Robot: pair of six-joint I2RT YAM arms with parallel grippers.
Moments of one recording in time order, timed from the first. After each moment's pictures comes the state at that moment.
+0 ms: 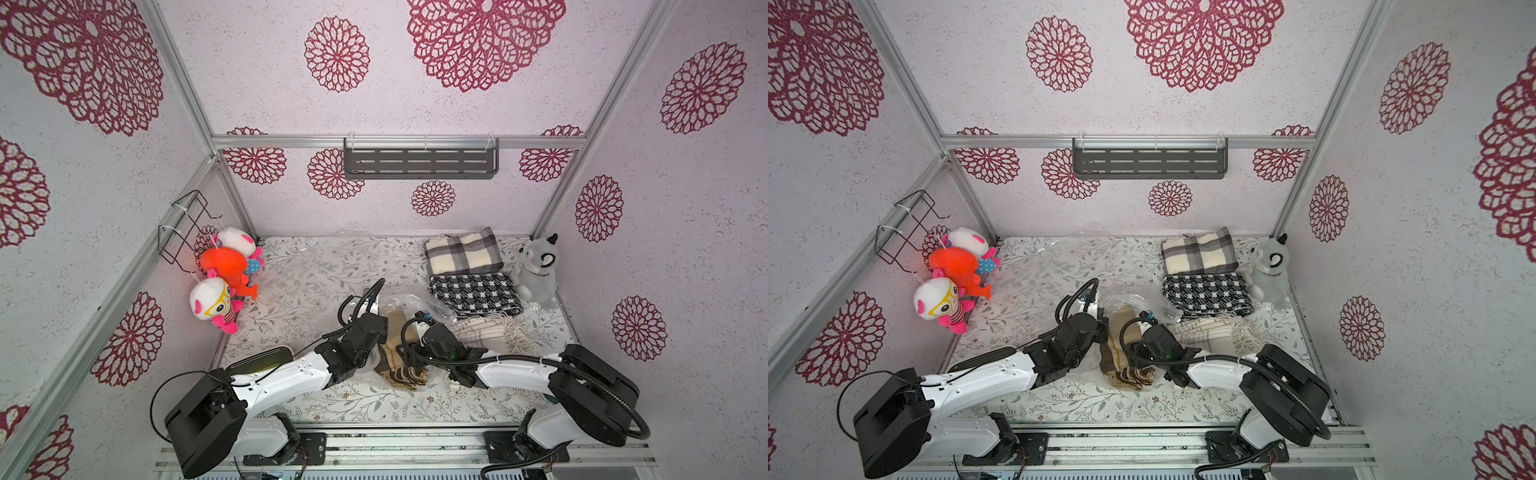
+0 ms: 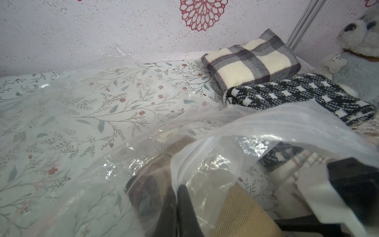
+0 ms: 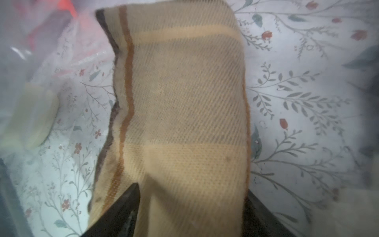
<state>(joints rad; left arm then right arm) -0.86 1.31 0.67 0.15 -0.57 -0.34 0.92 1.45 0.58 0.22 0.07 0.56</state>
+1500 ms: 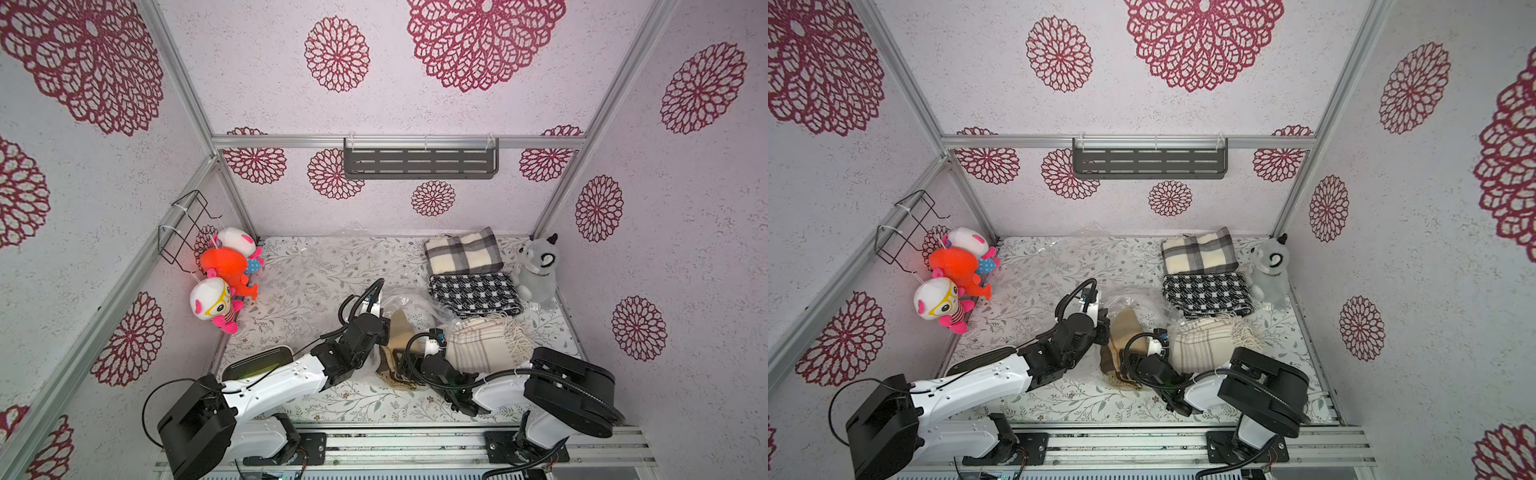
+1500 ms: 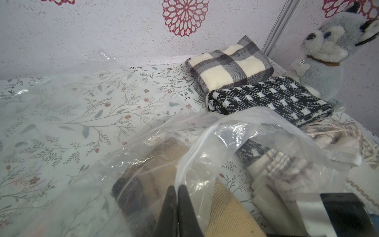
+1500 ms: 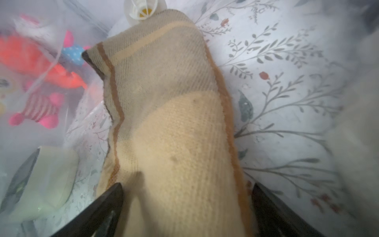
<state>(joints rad) -0.89 1.26 0.67 0.14 -0.50 -0.33 1.12 1.62 0.40 0.71 0.41 1.02</state>
